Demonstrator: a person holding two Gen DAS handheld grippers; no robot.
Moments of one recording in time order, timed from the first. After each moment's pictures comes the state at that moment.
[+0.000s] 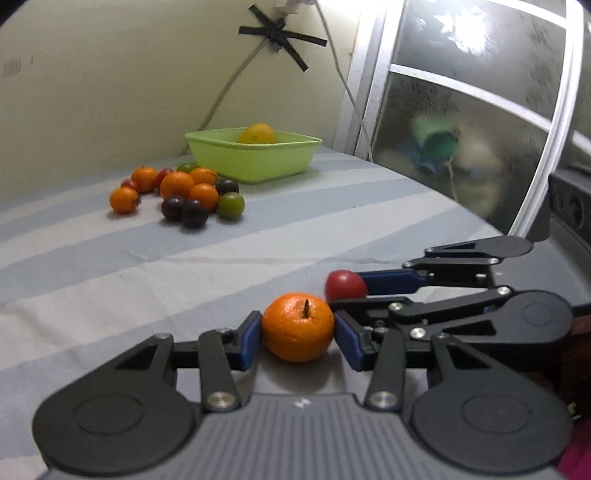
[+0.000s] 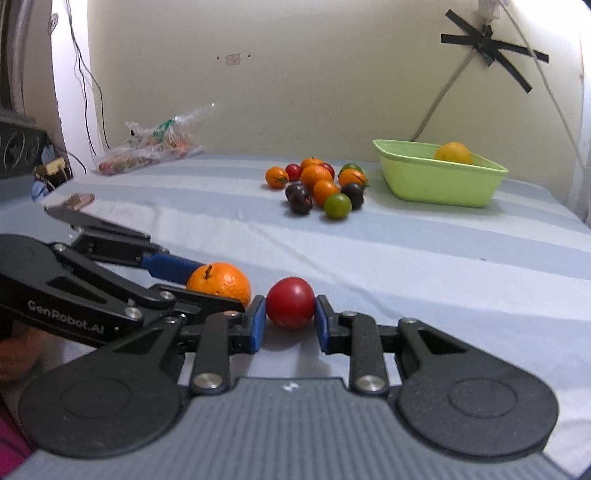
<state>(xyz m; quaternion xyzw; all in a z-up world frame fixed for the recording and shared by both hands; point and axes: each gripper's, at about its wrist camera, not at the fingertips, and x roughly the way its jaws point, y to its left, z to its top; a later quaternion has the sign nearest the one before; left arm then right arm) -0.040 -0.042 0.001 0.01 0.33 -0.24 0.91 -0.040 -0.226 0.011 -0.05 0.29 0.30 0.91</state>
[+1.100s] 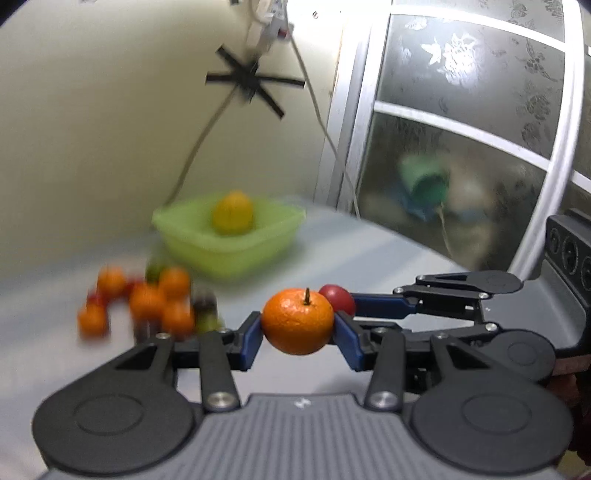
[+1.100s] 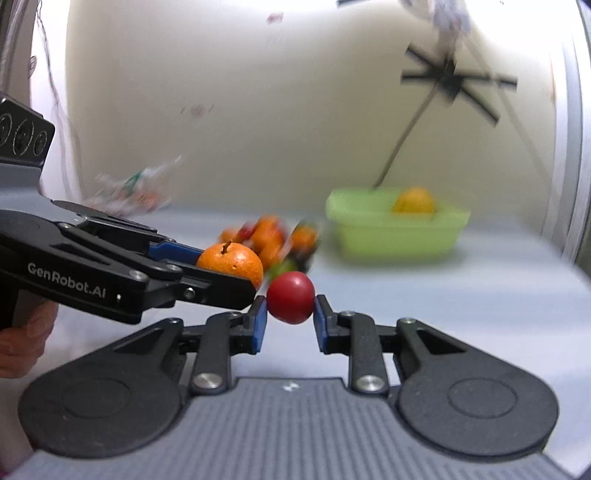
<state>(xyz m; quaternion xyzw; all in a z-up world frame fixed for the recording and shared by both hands) 0.051 -0.070 0.062 0.02 0.28 -0.28 0.92 0.009 -0.251 0.042 -0.02 0.22 0.27 0.94</state>
